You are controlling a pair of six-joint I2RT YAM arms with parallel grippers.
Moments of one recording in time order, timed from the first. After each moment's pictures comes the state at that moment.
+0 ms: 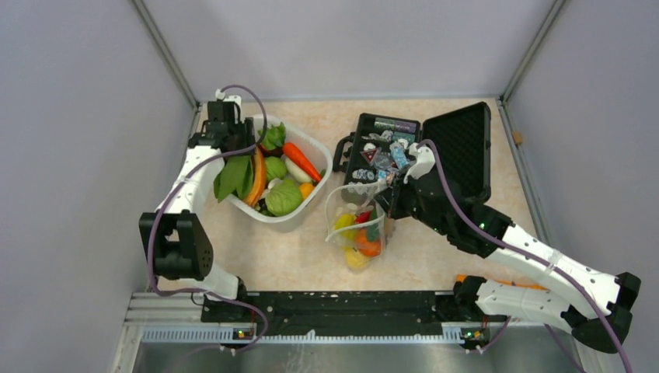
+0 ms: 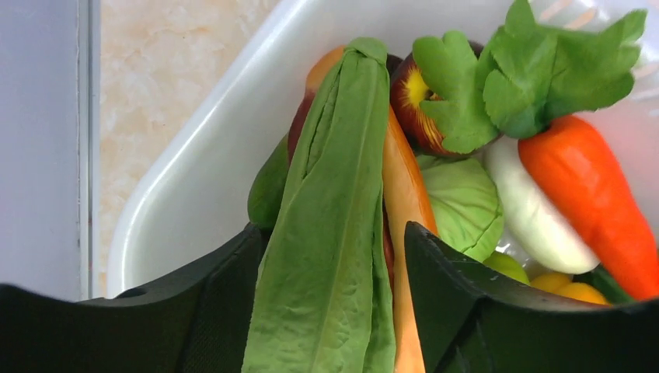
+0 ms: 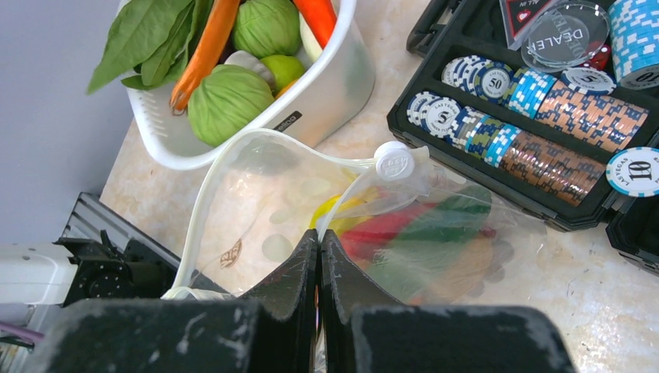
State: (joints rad) left arm -0.03 1.55 1.33 -0.54 -0.11 -0.05; right arm 0.97 0.91 0.96 -0.46 0.28 0.61
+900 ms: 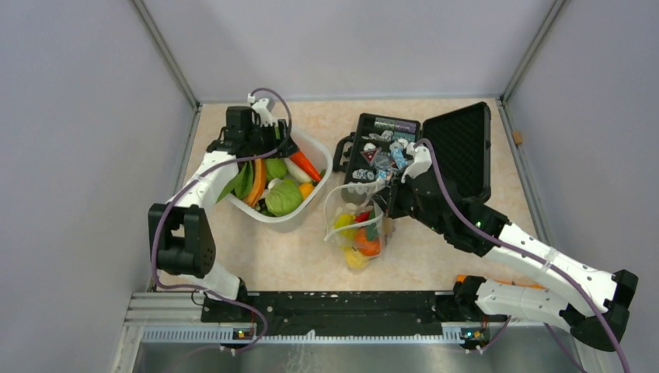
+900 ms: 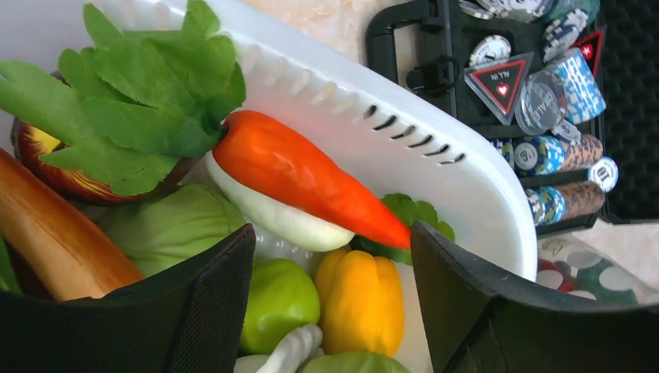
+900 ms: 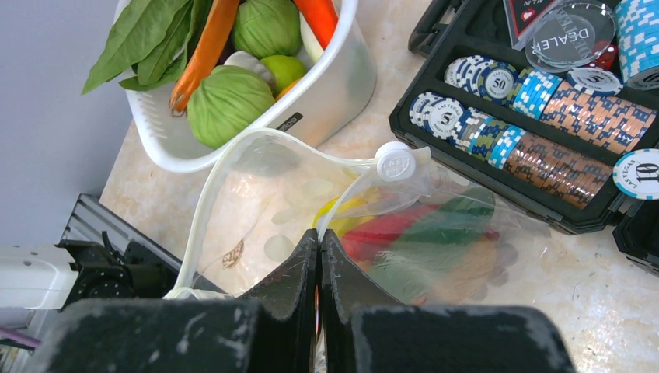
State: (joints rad) left arm -0.12 1.56 1.23 -0.31 0.43 -0.18; right arm 0.97 0.93 0.96 -0.44 0.28 0.61
